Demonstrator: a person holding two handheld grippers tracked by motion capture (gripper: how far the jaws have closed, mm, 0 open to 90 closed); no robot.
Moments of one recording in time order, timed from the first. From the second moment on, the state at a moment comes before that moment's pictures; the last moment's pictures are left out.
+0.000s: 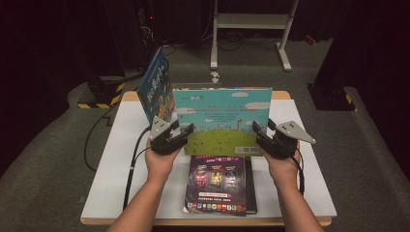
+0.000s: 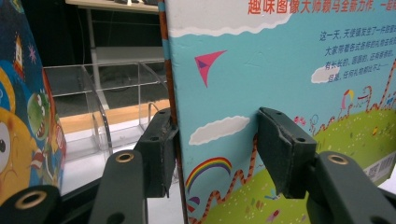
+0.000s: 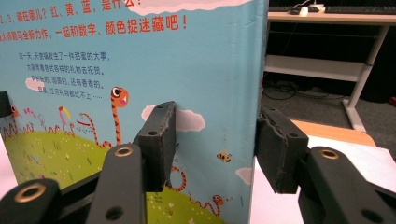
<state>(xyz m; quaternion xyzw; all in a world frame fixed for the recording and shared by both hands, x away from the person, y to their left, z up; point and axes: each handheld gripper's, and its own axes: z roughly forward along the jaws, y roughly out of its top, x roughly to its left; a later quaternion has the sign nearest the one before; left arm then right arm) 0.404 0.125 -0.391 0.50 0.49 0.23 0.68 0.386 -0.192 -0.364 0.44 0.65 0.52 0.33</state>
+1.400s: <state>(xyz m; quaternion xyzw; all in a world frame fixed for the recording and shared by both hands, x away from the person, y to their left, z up) 0.385 0.126 -0.397 0.51 0.44 0.25 0.69 0.360 -0.199 -0.387 0.42 0.65 0.54 0.33</state>
